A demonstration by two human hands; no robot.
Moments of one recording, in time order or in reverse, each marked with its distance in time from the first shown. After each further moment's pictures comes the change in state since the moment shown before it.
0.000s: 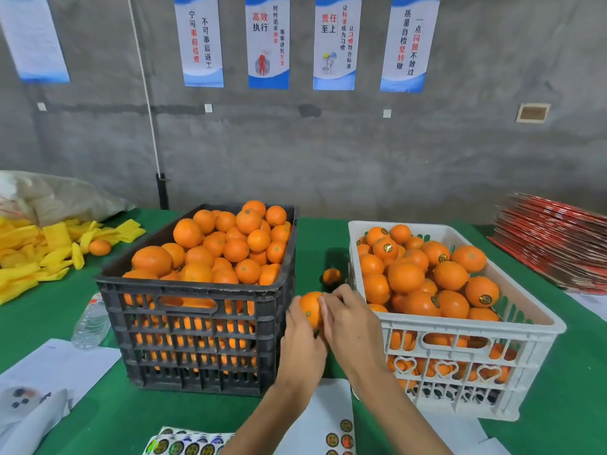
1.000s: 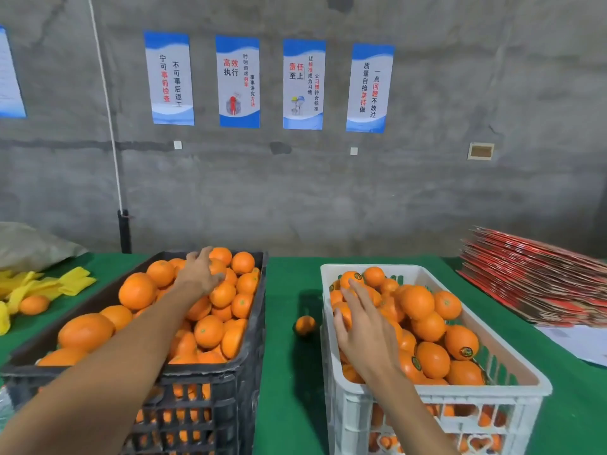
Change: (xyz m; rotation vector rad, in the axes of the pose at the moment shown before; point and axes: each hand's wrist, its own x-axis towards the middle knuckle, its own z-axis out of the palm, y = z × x) left_hand 0.289 -0.008 -0.131 0.558 0.006 -0.014; right_hand 0.081 0.087 -0.005 0.018 0.032 0.214
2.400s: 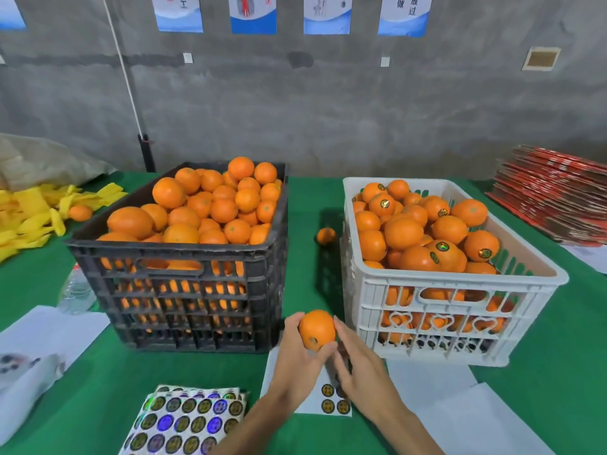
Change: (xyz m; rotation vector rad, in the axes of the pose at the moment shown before) left_hand -0.339 0.020 0.176 -0.813 -0.275 -0.076; right_hand -0.223 0.015 0.052 0.445 -0.508 0.002
